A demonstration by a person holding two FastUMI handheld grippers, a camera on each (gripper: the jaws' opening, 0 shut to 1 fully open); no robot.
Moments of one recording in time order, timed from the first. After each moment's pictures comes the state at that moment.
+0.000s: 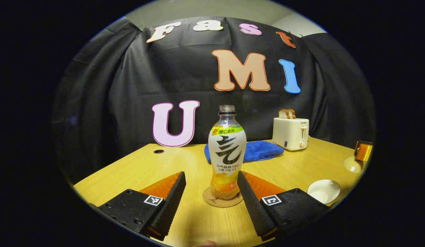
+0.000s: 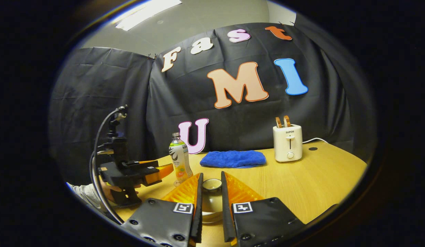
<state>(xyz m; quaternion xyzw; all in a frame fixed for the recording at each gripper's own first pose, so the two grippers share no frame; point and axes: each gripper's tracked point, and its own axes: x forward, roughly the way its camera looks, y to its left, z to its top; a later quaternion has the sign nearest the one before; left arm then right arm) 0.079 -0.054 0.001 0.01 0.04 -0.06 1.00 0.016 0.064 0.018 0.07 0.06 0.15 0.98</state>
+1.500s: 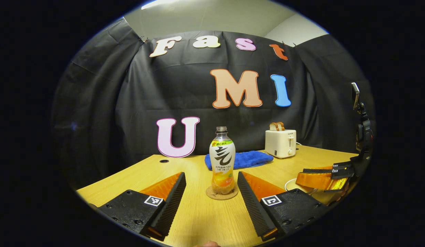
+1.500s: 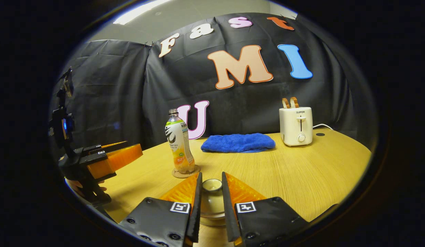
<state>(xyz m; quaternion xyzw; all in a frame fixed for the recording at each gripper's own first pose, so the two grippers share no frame) 0.019 -0.045 0.026 0.00 -0.01 -0.07 1.00 0.040 0.095 -0.047 0.06 0.12 0.14 0.98</state>
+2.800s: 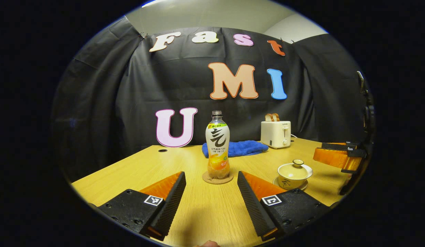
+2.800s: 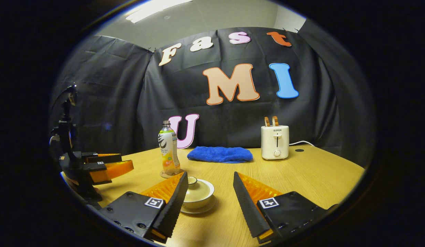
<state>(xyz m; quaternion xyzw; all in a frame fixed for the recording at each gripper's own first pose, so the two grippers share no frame) -0.013 -0.047 -0.006 0.00 0.02 -0.08 1.00 0.000 0.041 -0.017 0.01 0.05 0.10 0.99</state>
